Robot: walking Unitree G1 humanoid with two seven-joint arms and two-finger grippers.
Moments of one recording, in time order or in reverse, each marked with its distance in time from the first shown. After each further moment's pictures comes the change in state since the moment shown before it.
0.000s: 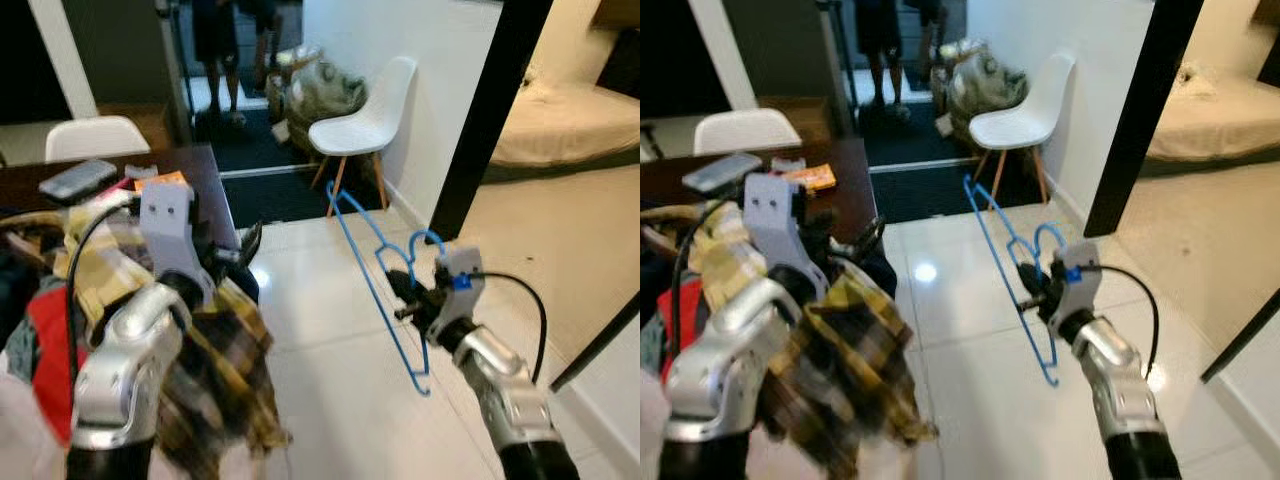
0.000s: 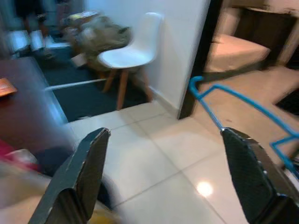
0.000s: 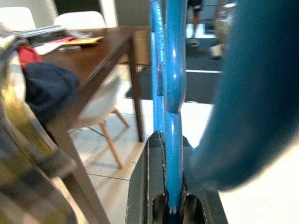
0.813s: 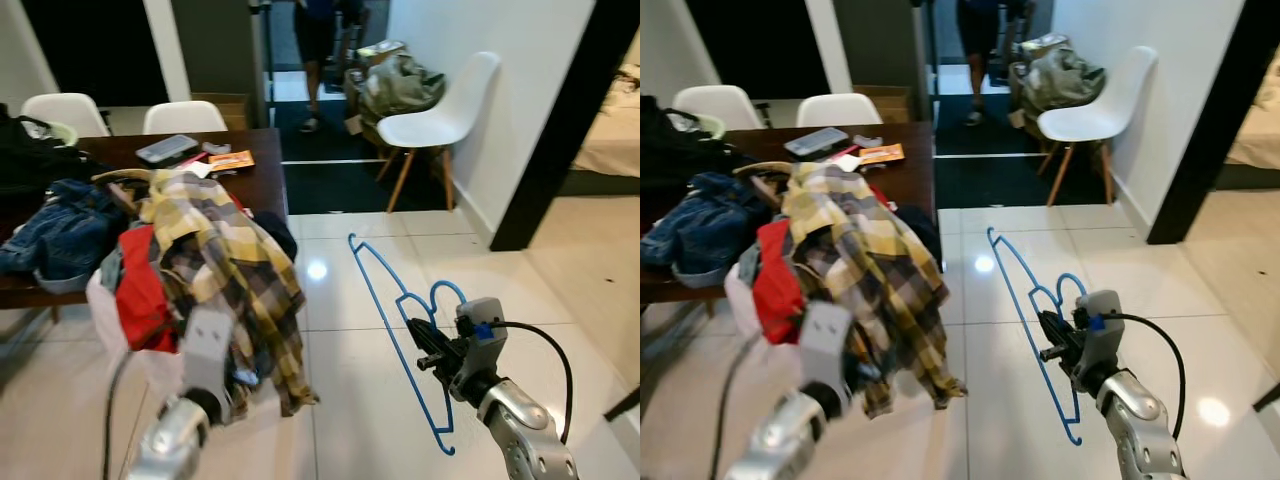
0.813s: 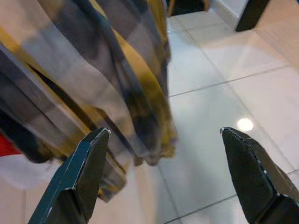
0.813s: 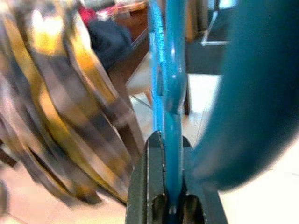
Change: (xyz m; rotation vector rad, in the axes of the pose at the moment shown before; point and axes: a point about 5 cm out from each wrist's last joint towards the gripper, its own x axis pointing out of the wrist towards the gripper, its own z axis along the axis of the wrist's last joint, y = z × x) left arm -0.062 -0.017 -0.138 0.060 0.325 0.003; right arm -0.045 -0.014 -0.038 0.148 0.032 -0.053
